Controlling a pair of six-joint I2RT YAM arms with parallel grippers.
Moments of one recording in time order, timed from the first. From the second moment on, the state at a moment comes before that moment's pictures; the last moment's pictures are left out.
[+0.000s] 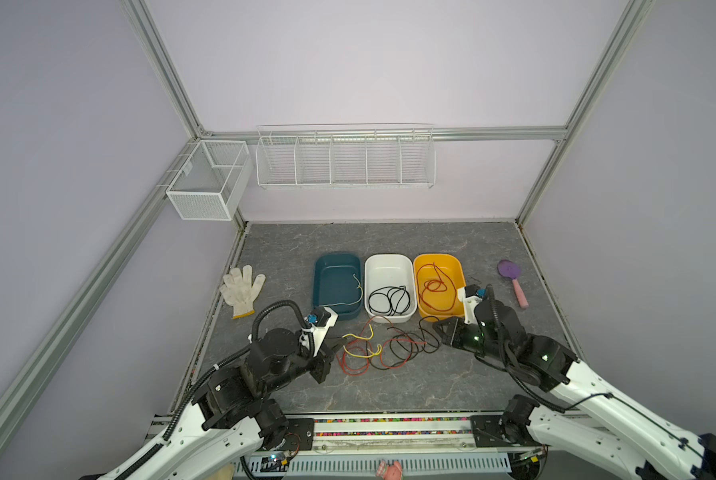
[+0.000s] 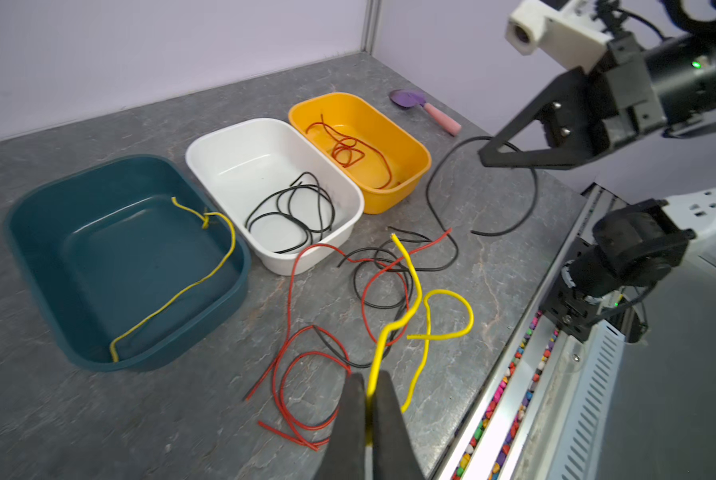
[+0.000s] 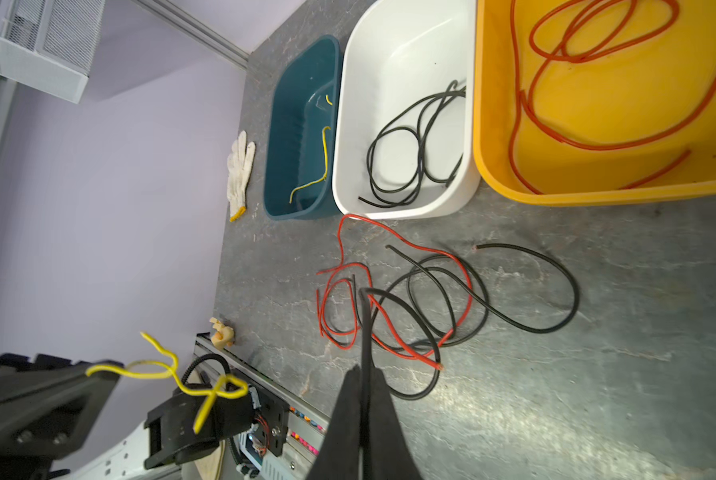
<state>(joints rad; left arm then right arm) -0.93 0.52 0.73 -0.66 -0.01 -0.20 0.81 0.76 0.74 -0.60 -0.01 0.93</state>
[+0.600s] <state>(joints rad) -0.62 1.13 0.98 -0.65 -0.24 -0.12 0.81 0.65 0.67 -0.65 -0.08 0.80</state>
